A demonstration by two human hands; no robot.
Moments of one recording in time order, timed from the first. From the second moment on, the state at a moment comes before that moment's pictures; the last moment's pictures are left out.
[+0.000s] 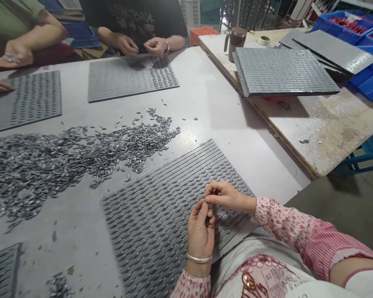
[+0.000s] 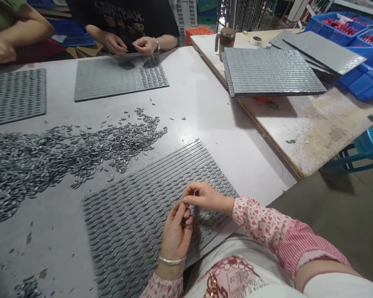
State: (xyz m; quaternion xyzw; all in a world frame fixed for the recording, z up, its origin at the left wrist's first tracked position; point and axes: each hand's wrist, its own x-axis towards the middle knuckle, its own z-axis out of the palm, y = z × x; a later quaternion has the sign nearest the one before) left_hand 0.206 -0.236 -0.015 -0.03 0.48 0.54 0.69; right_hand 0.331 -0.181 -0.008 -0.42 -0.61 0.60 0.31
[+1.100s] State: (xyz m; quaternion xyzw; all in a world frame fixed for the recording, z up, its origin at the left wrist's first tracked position) left_hand 0.209 -0.237 -0.013 -0.10 0.43 0.51 0.74; right_hand 0.365 -0.137 -0.014 -0.31 -0.76 0.51 0.24
